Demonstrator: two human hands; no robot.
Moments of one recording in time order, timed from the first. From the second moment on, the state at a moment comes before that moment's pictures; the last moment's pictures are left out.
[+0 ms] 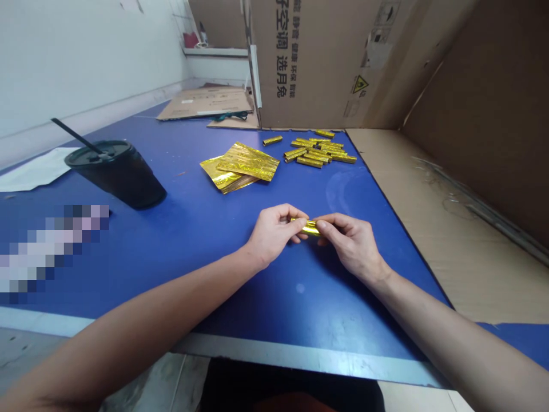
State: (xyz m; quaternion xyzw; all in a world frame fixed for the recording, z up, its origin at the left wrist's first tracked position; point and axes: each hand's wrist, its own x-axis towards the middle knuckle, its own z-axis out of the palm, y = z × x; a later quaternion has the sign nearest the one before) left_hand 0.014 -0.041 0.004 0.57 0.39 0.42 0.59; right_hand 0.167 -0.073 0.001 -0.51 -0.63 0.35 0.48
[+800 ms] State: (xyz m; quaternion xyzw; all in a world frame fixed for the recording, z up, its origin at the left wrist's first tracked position) left_hand 0.012 -0.032 0.003 0.53 0.38 0.48 0.58; right_hand 0.167 -0.068 -0.001 -0.48 -0.54 0.44 0.53
